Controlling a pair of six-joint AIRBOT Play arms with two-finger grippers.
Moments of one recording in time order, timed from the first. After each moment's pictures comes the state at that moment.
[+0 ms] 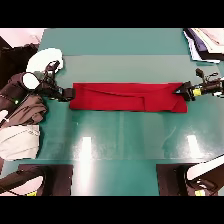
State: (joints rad) left arm -0.17 -1.23 1.06 1.24 -0.97 -1.60; right arm -0.47 -1.87 1.45 -0.79 1.45 1.14
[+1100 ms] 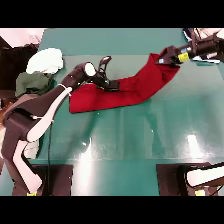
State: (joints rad) left arm -0.49 -1.93 1.75 1.03 -0.91 -1.56; right arm -0.03 -1.64 1.86 -0.75 1.48 1.32
